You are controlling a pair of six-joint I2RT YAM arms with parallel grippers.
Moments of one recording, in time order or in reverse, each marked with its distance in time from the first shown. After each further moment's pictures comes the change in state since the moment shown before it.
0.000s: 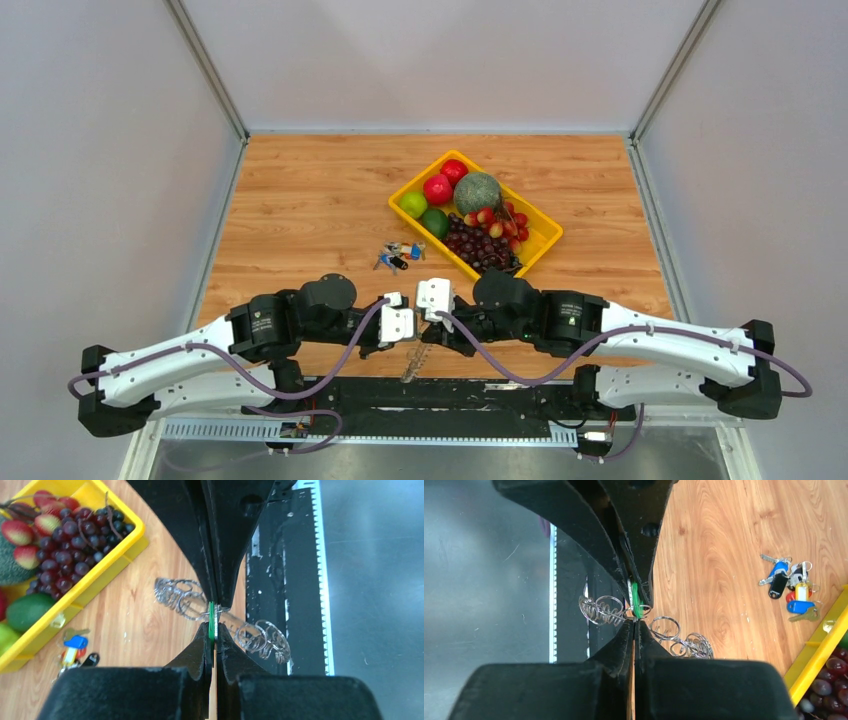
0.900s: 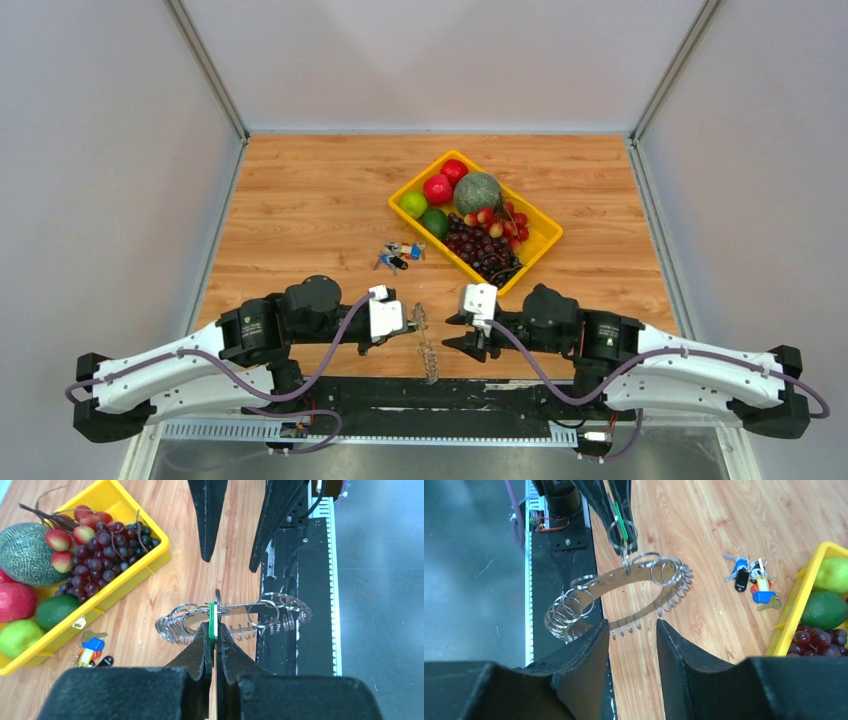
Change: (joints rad) left arm 0.004 -0.064 -0.034 0.055 -0.051 -0.038; right arm -0.019 -0.225 -0.186 0.073 0.100 0.005
